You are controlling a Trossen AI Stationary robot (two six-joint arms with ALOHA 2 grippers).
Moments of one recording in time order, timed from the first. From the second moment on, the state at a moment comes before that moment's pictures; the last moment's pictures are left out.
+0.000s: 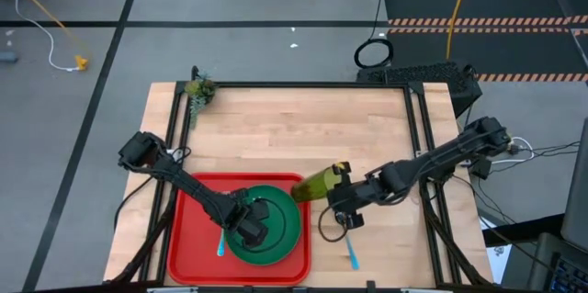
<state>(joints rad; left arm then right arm) -0.55 1.83 1.14 -0.72 -0.15 -0.85 0.40 1.50 1.14 -0.65 0.23 0.08</state>
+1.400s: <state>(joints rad) -0.48 1.64 1.13 -0.52 -0.47 -0.61 0.33 1.62 1.18 -0.66 0.10 -0.12</state>
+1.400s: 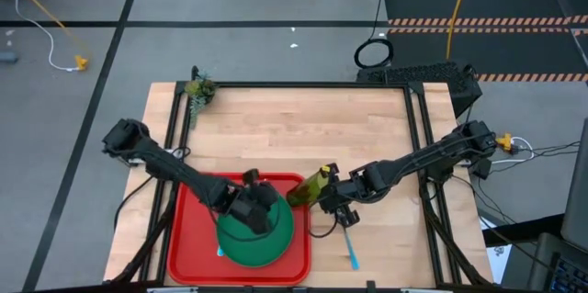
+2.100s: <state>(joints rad) -0.38 1.72 1.13 -0.34 -0.42 -0.51 0.33 1.62 1.23 -0.63 0.11 -0.30</state>
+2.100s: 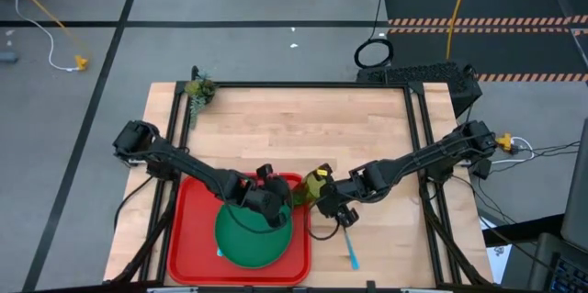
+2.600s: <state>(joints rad) -0.38 1.73 1.13 -0.31 -0.41 -0.51 0.33 1.62 1.23 -0.64 0.21 -0.35</state>
